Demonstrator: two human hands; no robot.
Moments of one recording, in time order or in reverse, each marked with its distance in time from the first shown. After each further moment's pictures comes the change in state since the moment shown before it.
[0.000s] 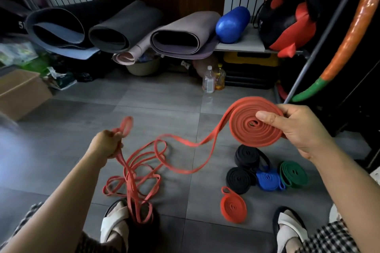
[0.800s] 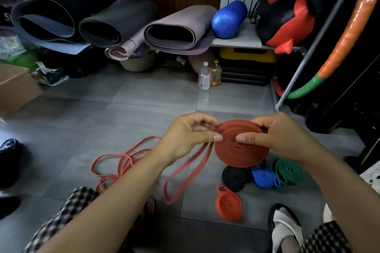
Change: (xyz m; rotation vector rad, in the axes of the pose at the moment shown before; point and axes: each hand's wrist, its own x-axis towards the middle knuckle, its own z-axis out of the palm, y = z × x) left_hand -0.125 0.110 0.078 -0.506 -0.657 0.615; right_hand -0.007 -0.013 0.012 -0.378 -0.298 -0.060
